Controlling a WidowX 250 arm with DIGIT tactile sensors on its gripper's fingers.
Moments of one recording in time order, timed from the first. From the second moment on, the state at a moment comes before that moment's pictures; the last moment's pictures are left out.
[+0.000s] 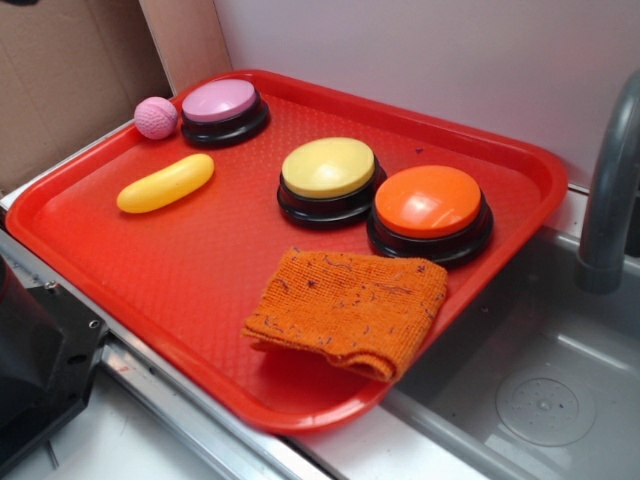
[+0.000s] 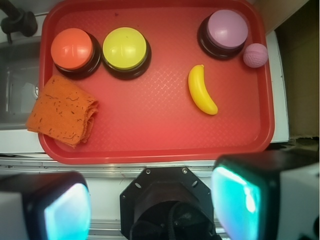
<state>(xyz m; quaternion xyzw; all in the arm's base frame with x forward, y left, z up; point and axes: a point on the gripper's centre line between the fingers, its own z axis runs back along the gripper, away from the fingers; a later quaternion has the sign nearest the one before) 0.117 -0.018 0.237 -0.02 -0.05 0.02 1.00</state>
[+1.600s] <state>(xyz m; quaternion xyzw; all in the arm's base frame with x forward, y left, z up) 0.169 0.071 0.127 0.04 -0.07 -0.07 0.99</state>
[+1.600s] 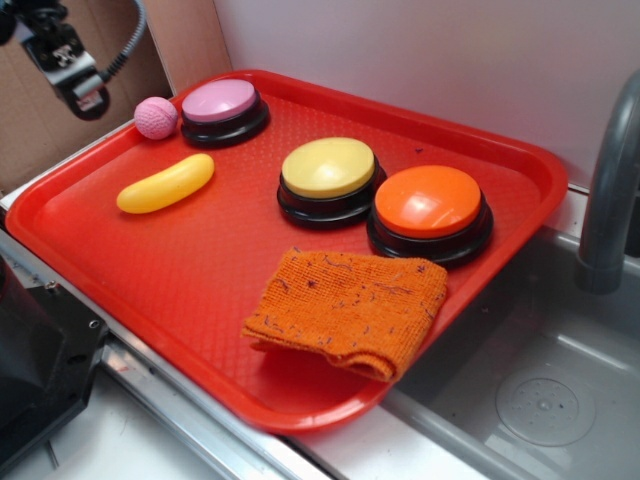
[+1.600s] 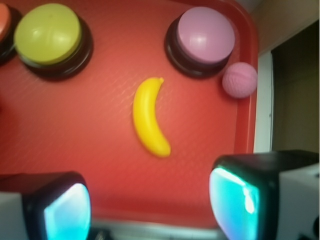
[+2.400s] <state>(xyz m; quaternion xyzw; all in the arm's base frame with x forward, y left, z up) 0.202 0.080 0.015 0.02 -0.04 -0.08 1.00</state>
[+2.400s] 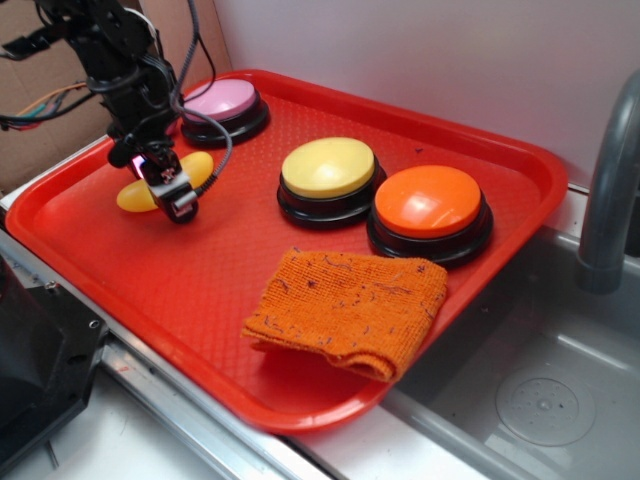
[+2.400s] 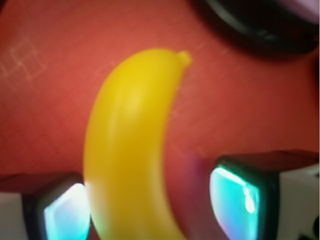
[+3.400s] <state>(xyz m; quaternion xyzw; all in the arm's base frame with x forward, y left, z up) 0.185 0.058 0.084 0.02 0.01 -0.05 1.00</state>
